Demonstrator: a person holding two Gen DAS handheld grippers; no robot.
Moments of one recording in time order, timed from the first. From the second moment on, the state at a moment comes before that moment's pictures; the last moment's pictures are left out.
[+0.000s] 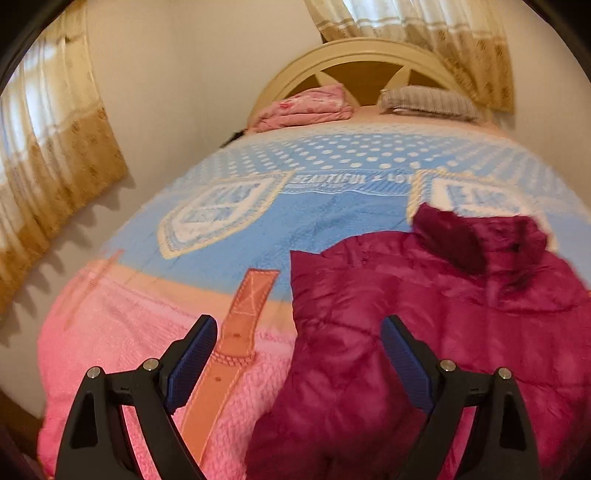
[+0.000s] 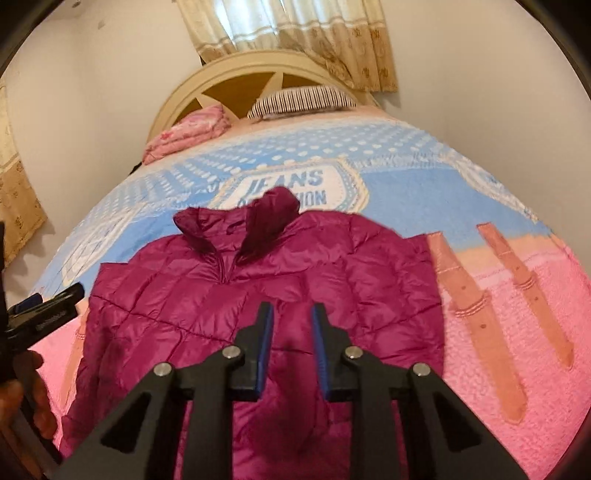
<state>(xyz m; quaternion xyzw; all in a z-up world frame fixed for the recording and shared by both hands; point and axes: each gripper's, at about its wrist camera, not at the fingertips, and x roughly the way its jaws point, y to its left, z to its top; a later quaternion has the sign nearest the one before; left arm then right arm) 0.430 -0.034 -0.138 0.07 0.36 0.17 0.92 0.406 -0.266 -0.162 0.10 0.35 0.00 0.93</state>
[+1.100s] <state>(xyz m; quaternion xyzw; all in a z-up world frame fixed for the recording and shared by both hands) 0.469 0.010 -0.224 0.02 0.42 0.18 0.89 0.442 -0.239 -0.234 0.06 0.40 -0.02 0.92</state>
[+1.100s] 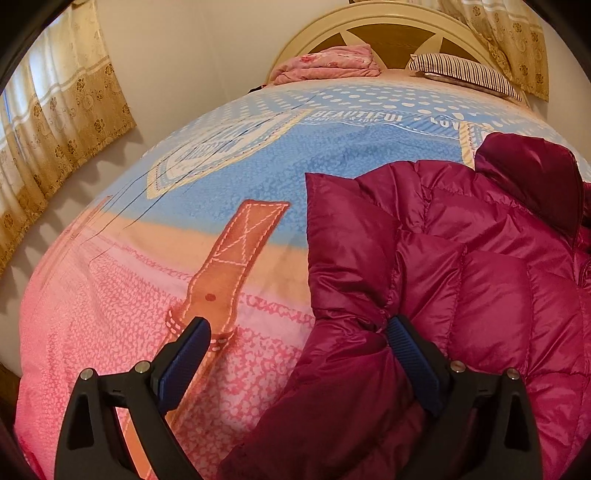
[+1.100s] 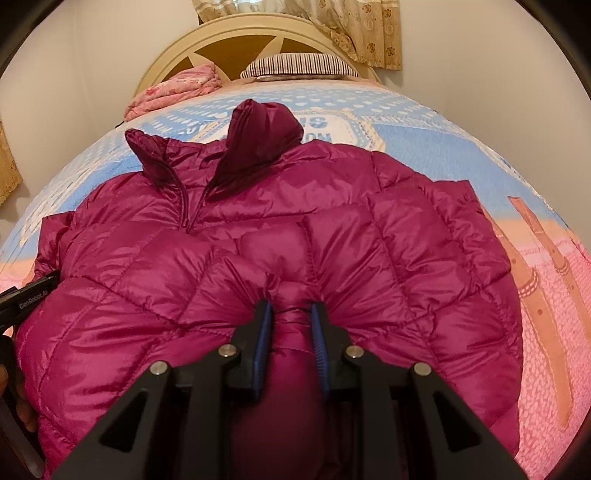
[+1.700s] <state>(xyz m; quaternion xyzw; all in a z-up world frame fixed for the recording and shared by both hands) 0.428 0.035 -0.156 -0.07 0.38 0.12 0.91 0.423 -0.245 -0.193 0.04 0.38 -0.04 0.92</state>
